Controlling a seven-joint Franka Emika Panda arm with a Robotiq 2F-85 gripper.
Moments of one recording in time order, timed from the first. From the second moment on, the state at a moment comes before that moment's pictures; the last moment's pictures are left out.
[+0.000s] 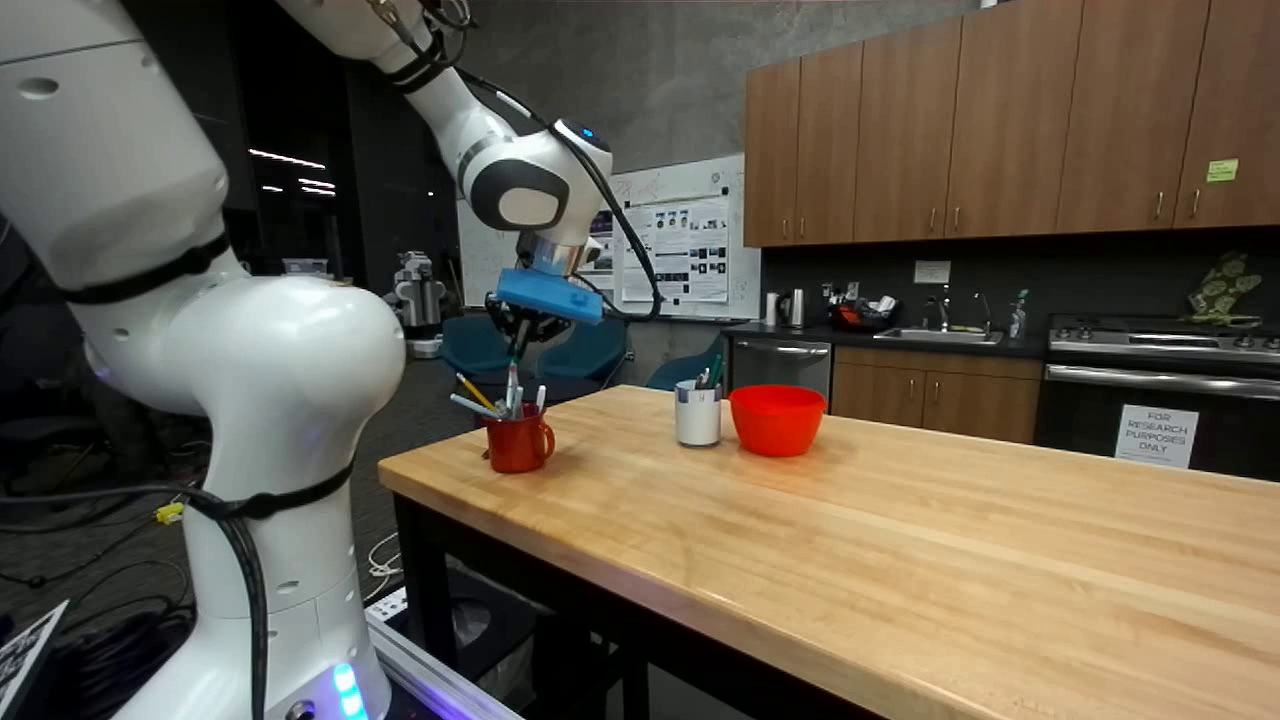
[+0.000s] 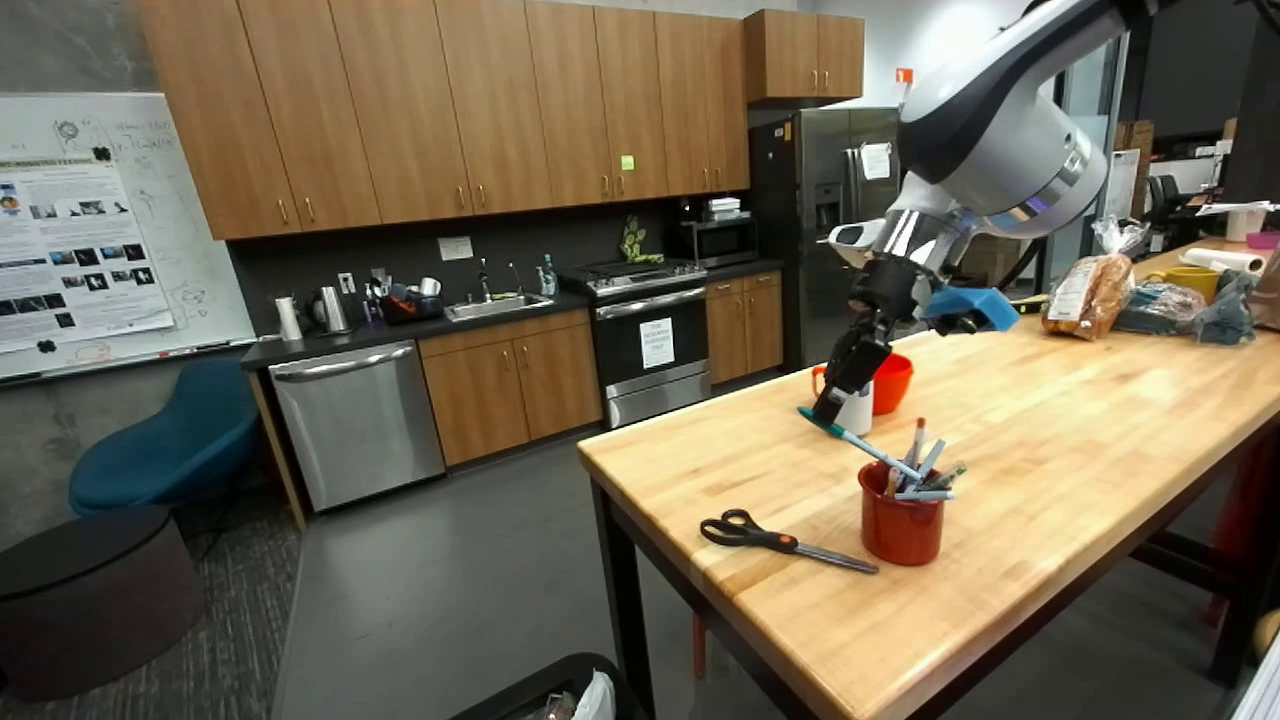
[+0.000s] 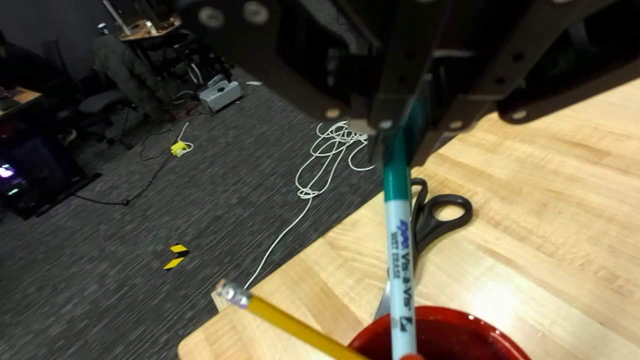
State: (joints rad) arm 0.25 -0.50 -0.18 -2.68 0.69 2.28 -1.17
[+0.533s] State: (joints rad) arm 0.21 -0.46 -0.21 -2.68 0.76 2.10 -1.41
